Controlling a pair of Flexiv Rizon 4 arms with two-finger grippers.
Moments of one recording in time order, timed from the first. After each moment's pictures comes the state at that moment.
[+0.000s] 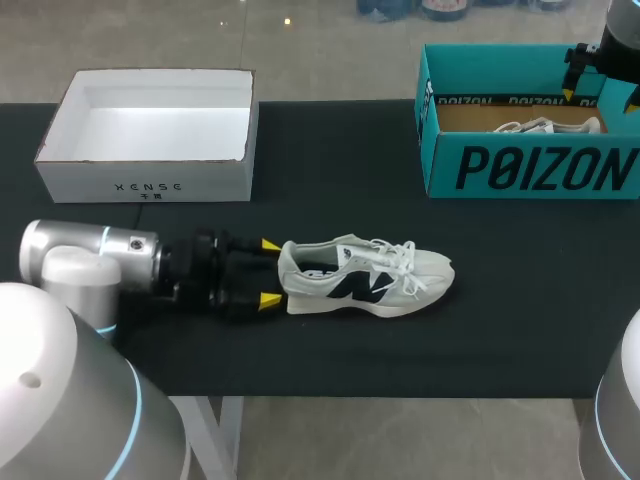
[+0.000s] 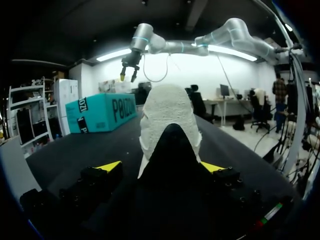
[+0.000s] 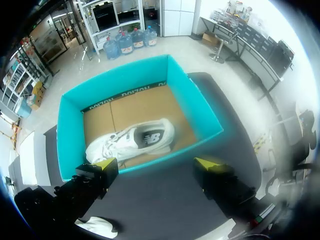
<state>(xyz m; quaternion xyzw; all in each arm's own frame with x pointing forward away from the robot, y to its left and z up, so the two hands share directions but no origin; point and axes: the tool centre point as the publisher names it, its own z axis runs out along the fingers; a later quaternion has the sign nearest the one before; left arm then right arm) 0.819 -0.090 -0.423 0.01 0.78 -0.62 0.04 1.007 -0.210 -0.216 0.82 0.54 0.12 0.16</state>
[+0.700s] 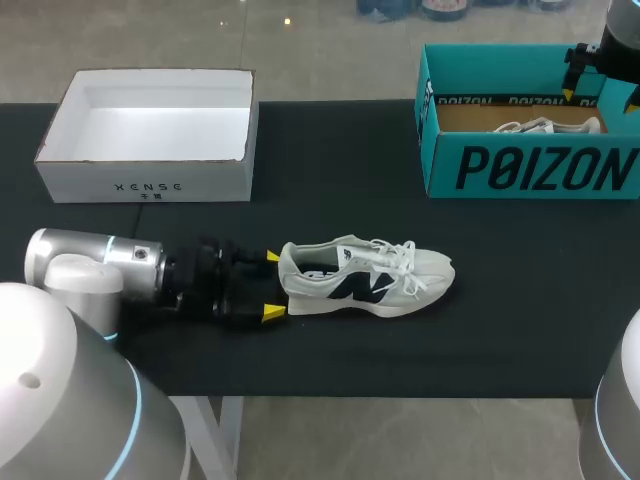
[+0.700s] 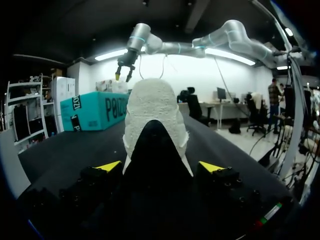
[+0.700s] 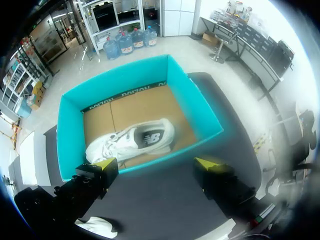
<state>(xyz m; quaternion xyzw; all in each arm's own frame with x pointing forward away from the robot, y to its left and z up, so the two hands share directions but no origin) 0.798 -0.099 -0.429 0.01 0.78 -0.63 0.02 1.007 -0.210 -0.216 0.82 0.54 0.12 0.16</state>
